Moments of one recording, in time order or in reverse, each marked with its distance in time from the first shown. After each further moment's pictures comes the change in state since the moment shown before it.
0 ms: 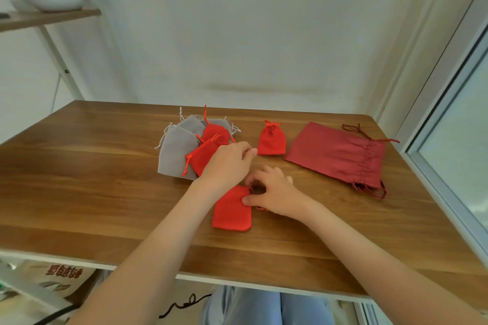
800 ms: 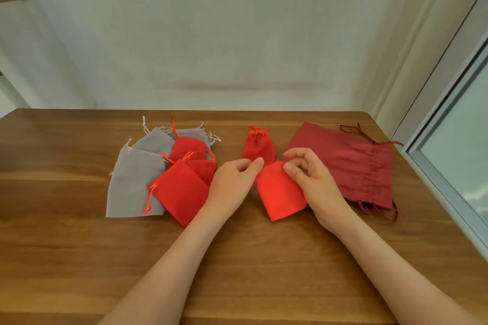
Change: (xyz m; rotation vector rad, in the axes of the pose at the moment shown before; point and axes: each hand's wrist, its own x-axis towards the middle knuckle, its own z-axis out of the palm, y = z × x) left_hand 0.051 -0.010 0.068 -0.482 -0.008 -0.134; right_hand 0.020 0.071 -0.039 0.845 0.469 0.062
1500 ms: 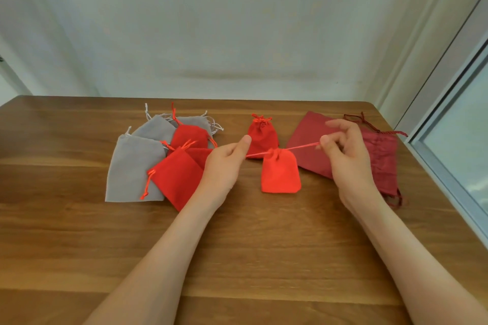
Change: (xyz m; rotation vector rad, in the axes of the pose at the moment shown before) left_hand -0.007 0.003 -0.013 -0.244 0.067 -0.086; right_hand -0.002 -0.017 -0.025 -0.156 0.293 -0.108
